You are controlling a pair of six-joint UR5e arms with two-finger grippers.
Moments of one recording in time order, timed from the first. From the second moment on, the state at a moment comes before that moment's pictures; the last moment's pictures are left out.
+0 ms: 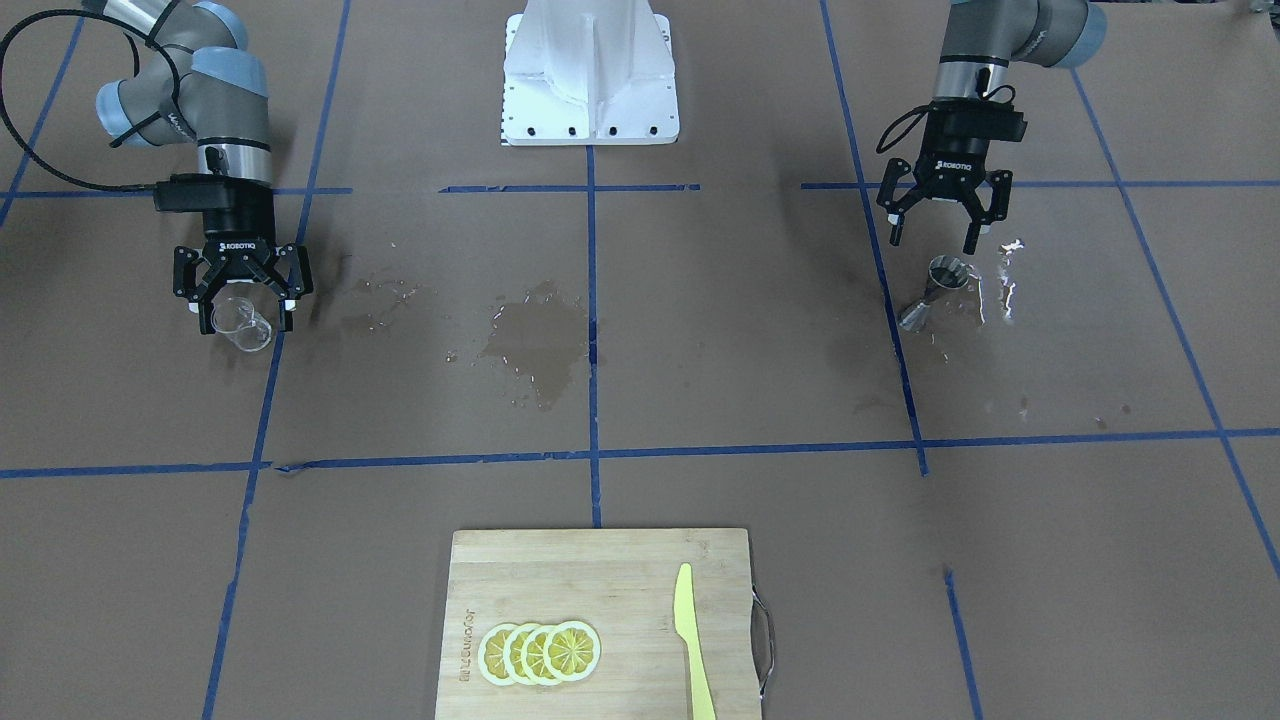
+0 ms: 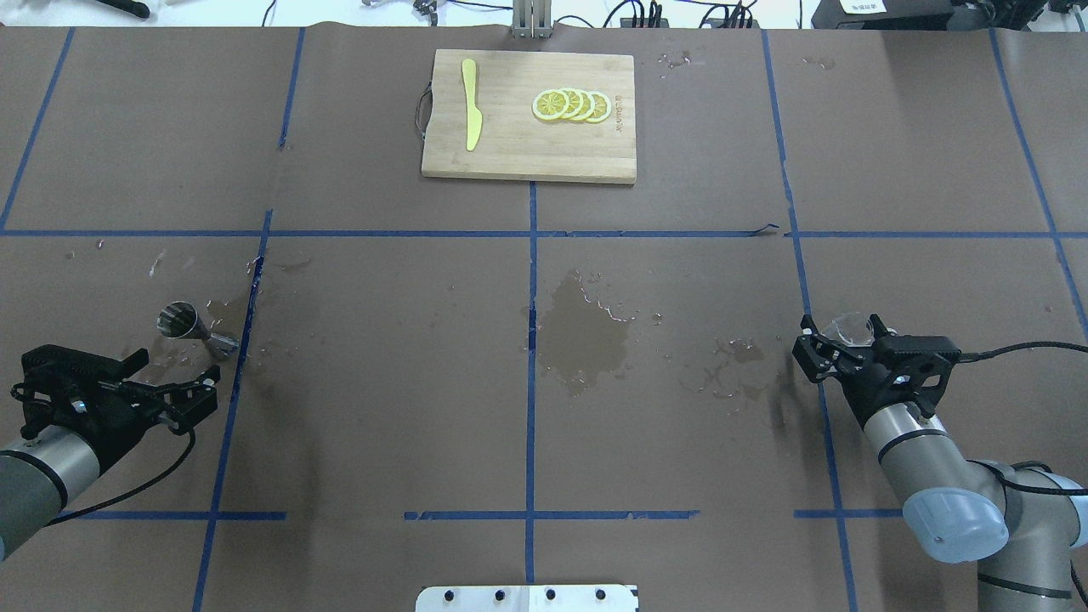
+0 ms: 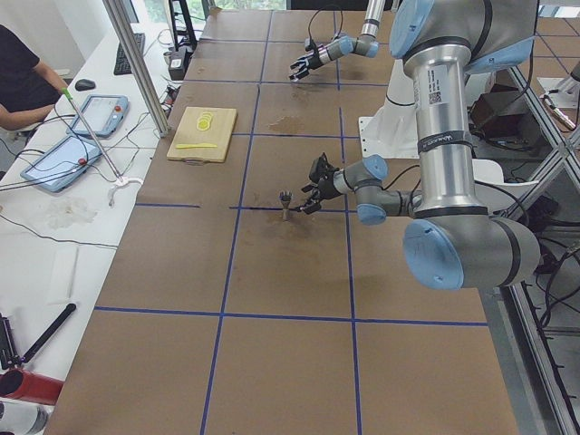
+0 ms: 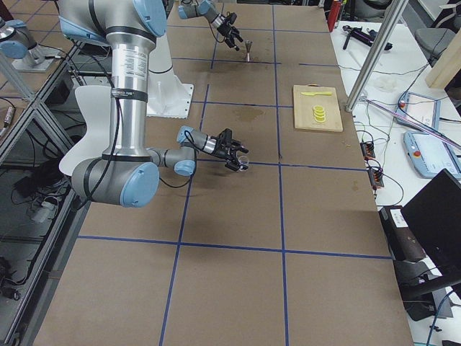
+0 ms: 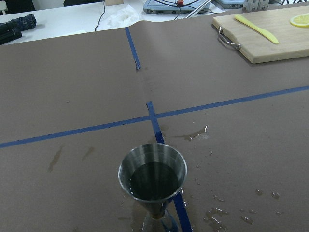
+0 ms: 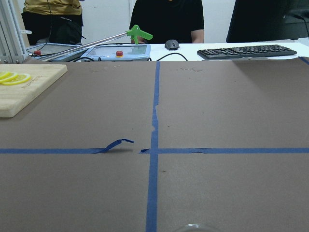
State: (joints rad) left arm -0.22 -1.28 -1.97 -2.53 -0.96 -1.10; right arm 0.22 -1.68 1.69 -0.61 0.67 1.34
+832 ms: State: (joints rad) left arm -0.31 -1.24 -2.07 -2.48 -1.22 -1.06; right arm 0.19 -1.74 1.74 -0.60 0.65 1.33
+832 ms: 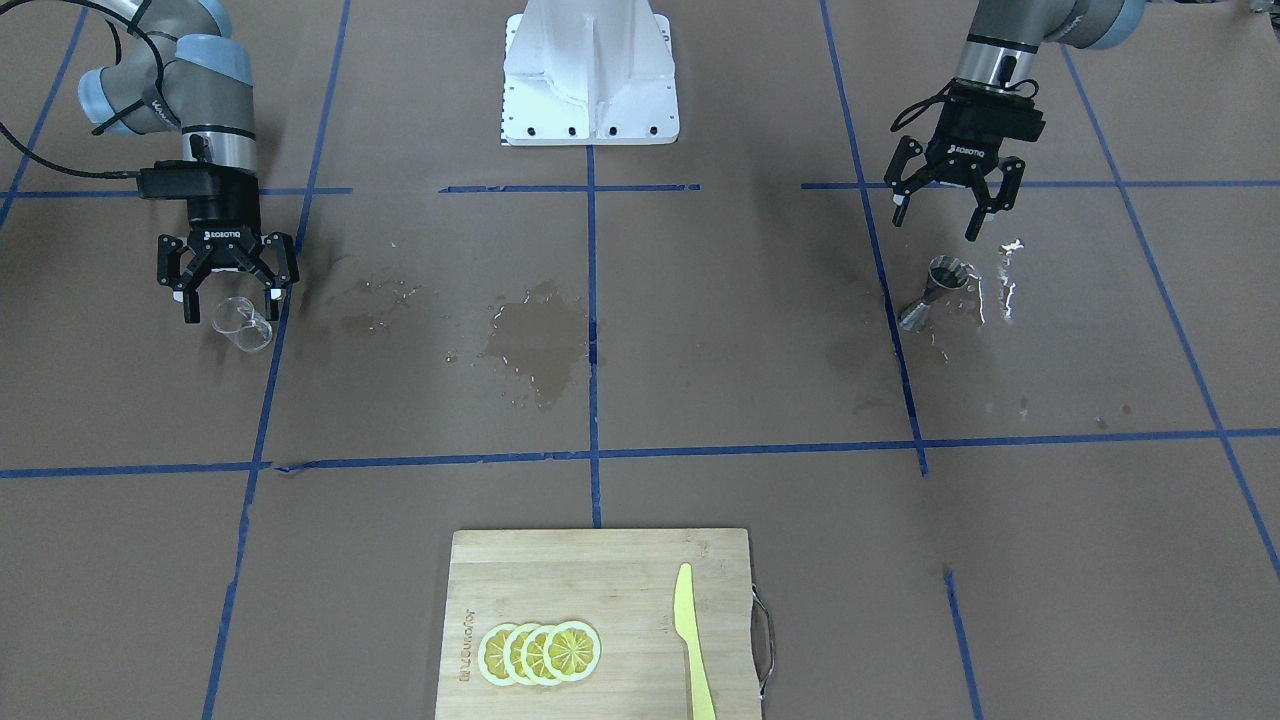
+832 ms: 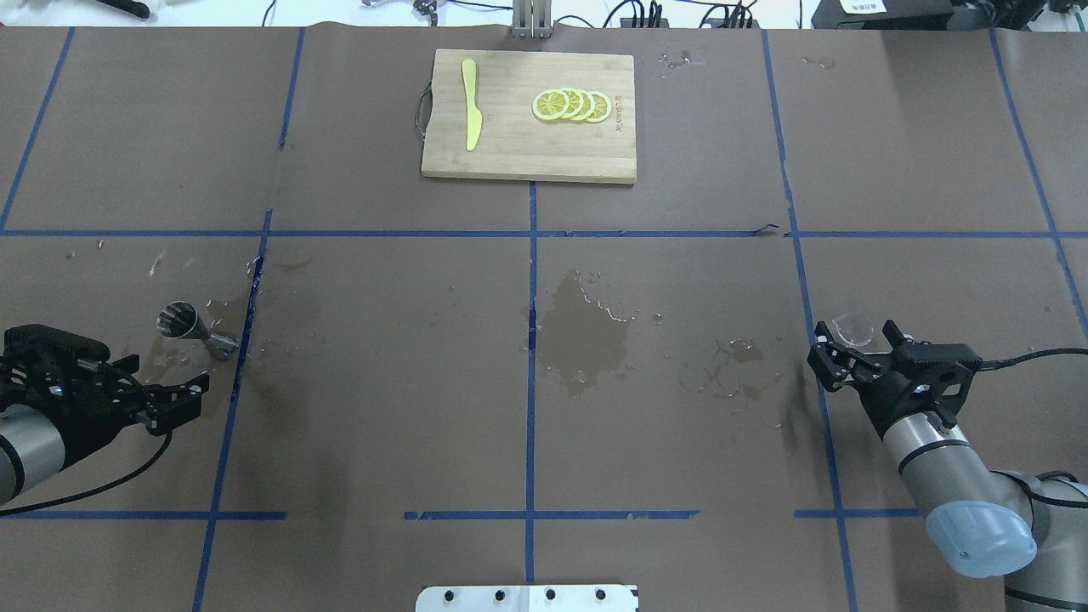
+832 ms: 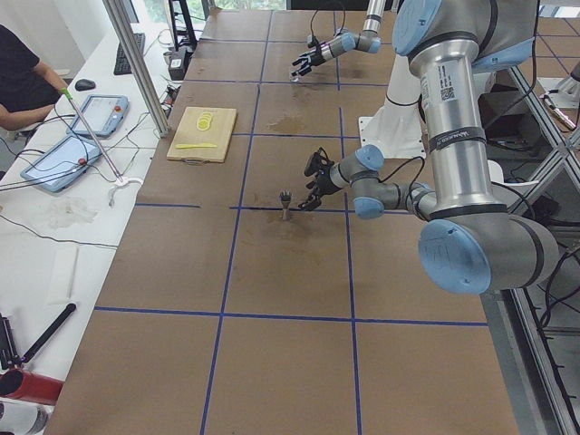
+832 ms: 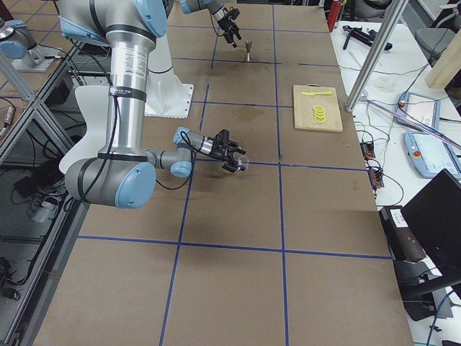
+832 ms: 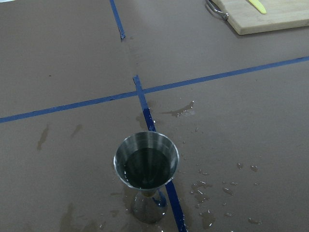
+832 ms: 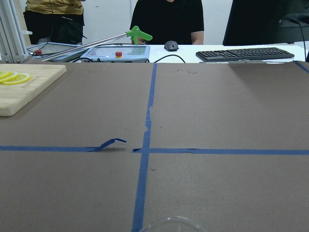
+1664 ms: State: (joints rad) left arm -0.47 -1.24 -2.17 -2.36 -1.47 -0.93; right arm 0.02 -1.90 1.91 -0.61 0.63 1.35
